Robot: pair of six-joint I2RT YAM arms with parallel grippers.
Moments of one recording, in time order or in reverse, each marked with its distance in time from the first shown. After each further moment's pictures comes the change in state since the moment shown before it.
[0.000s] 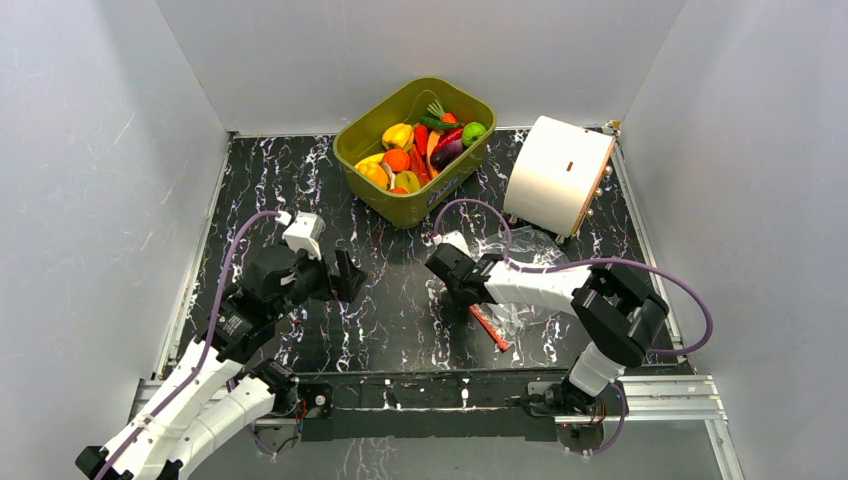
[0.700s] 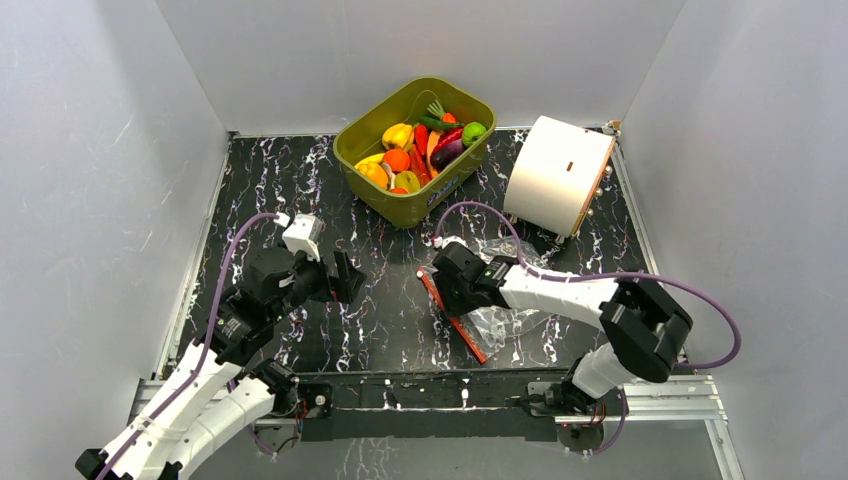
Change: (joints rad) left arm 0.000 -0.018 -0.009 0.000 -0.003 0.000; right arm 0.002 -0.111 -0.021 -0.002 -0.257 0.041
